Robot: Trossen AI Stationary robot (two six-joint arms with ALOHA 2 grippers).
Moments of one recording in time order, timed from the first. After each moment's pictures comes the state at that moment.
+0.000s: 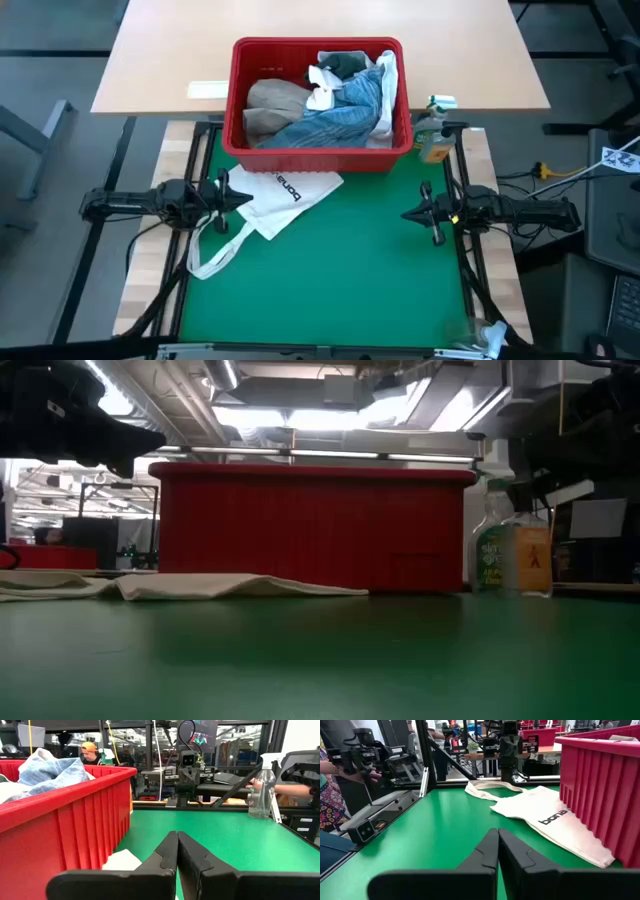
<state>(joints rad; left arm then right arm) 0.00 0.01 0.01 0.04 -0.14 0.01 0.01 0.05 0.04 -0.05 -0.15 0.04</state>
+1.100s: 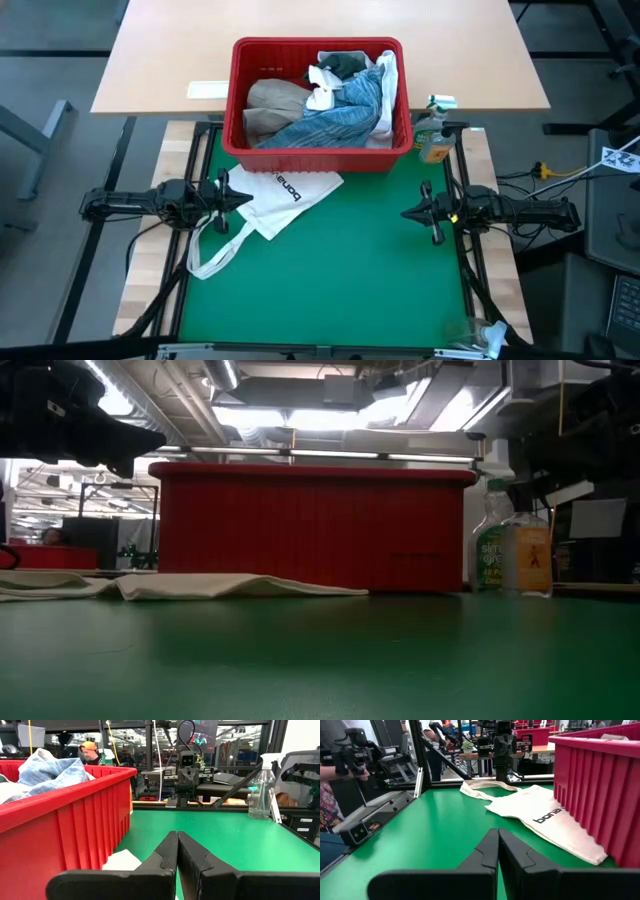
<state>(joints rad) 0.00 0.01 0.01 0.04 -0.14 0.01 0.01 0.05 0.04 -0.05 -0.12 0.06</state>
